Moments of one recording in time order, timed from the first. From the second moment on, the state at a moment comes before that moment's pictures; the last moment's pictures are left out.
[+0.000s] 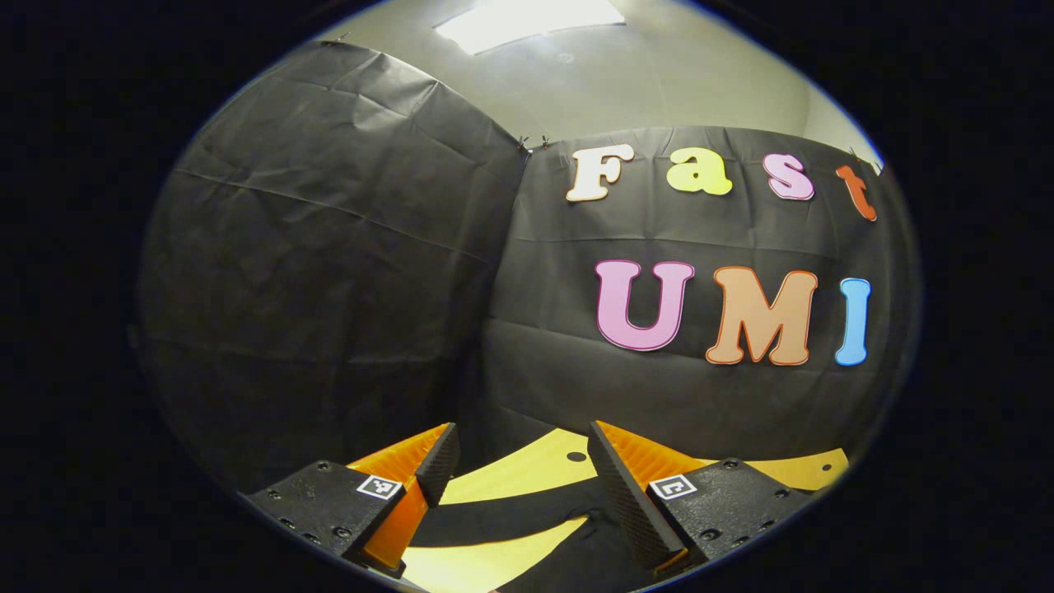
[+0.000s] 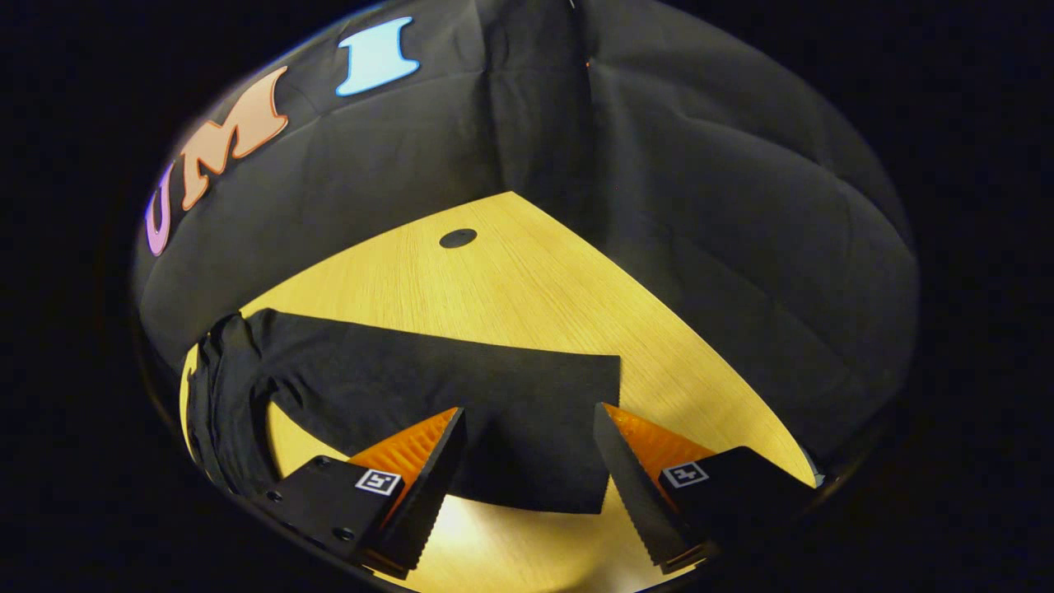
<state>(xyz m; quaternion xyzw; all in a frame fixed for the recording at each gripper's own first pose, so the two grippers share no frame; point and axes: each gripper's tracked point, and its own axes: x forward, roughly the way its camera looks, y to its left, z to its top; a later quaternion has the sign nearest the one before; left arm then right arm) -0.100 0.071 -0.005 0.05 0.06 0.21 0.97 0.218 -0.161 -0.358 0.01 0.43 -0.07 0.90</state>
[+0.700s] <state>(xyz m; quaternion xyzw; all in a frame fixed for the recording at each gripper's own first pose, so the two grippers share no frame) -0.053 0.019 0.028 0.03 0.00 0.13 0.99 0.218 -0.149 -0.357 -0.03 0.42 -0.04 0.91</state>
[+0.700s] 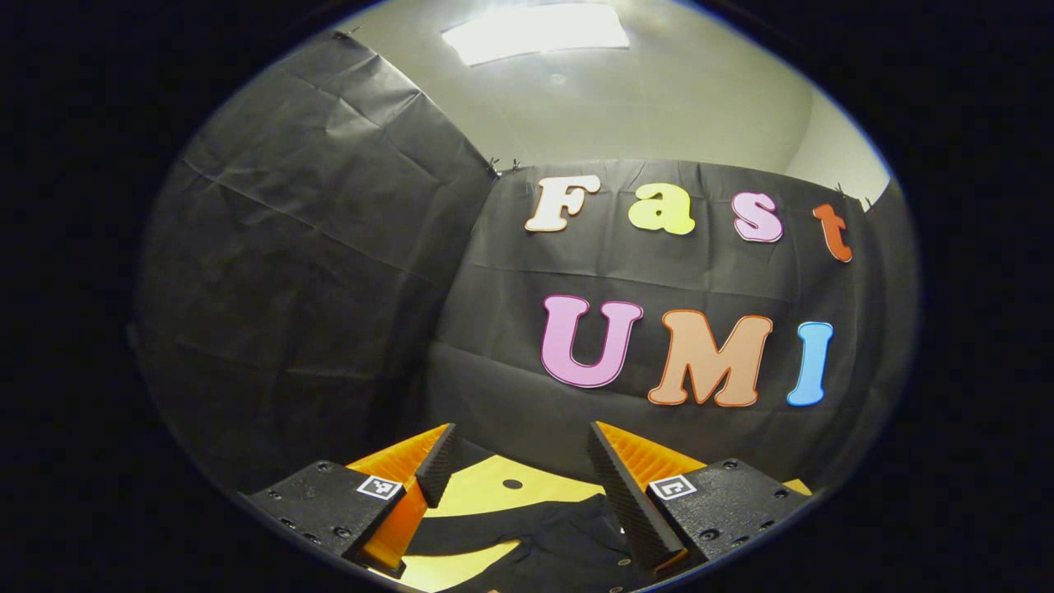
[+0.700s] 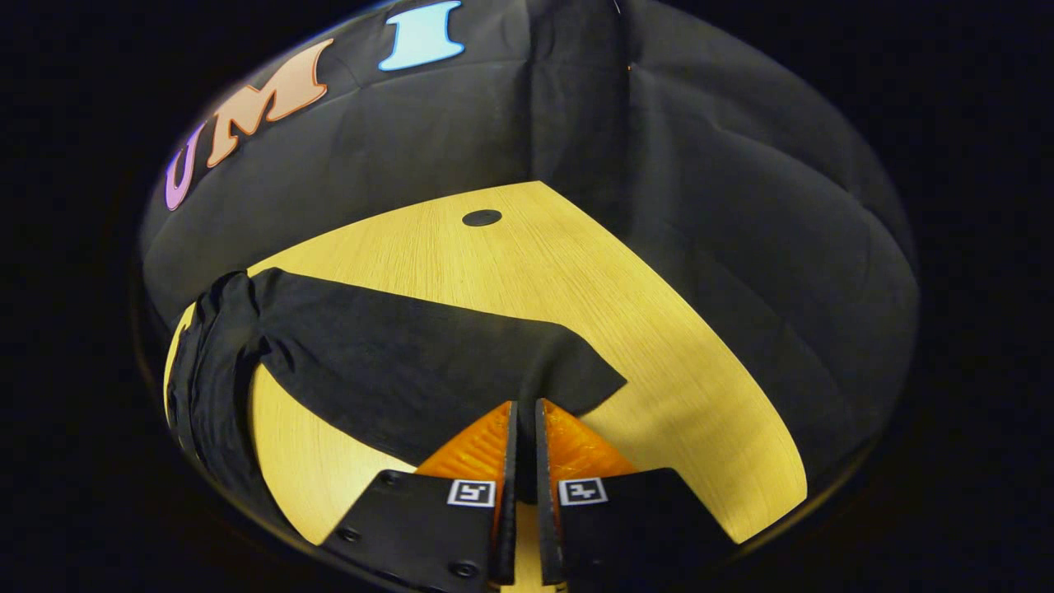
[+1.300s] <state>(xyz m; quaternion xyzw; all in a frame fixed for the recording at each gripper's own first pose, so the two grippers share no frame) -0.025 0.116 -0.012 0.01 0.04 0.08 1.00 0.224 -0.072 -0.277 0.00 0.37 -0.08 0.93</state>
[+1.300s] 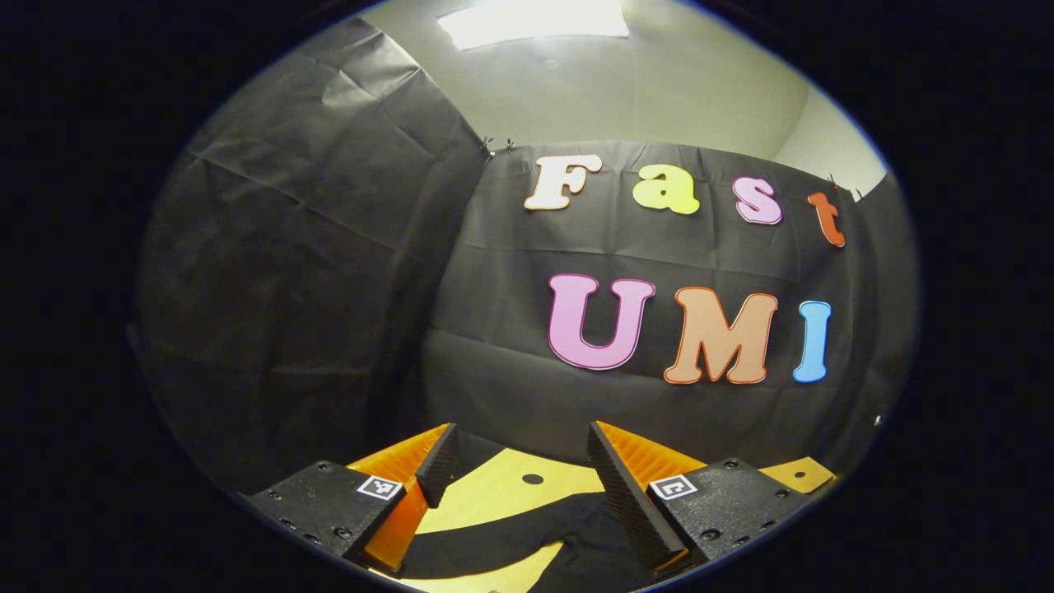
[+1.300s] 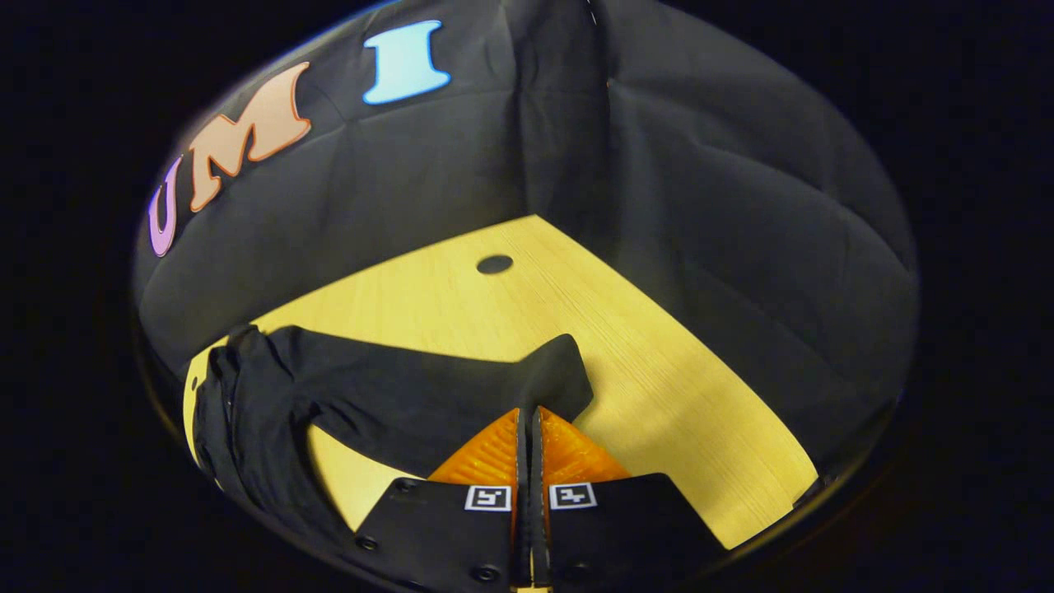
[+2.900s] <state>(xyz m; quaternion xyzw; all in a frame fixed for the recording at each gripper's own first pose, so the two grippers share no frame) -0.096 0.329 -0.135 -0.02 0.17 0.22 0.96 0.104 0.521 -0.364 -0.23 0.34 0.45 0.79</state>
